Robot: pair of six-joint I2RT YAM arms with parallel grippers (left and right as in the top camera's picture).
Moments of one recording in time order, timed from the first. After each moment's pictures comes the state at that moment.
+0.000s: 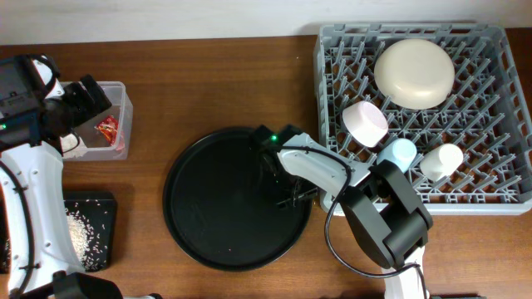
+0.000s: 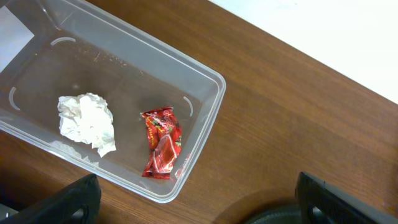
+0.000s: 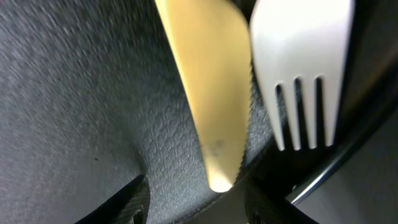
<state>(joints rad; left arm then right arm) 0.35 1.57 1.55 -0.81 0.10 -0.20 0.67 2.09 1.46 -1.15 0.01 0.34</state>
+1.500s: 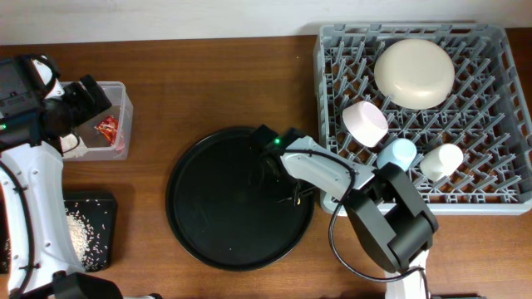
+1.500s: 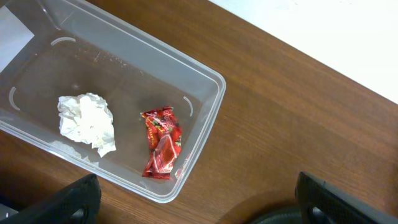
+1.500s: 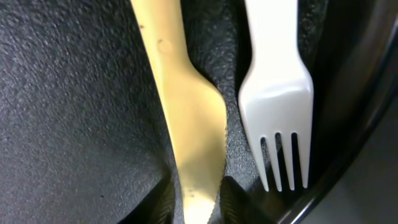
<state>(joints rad) 0.35 1.57 1.55 -0.81 0.10 -0.20 0.67 2.05 1.41 -1.04 0.07 0.34</state>
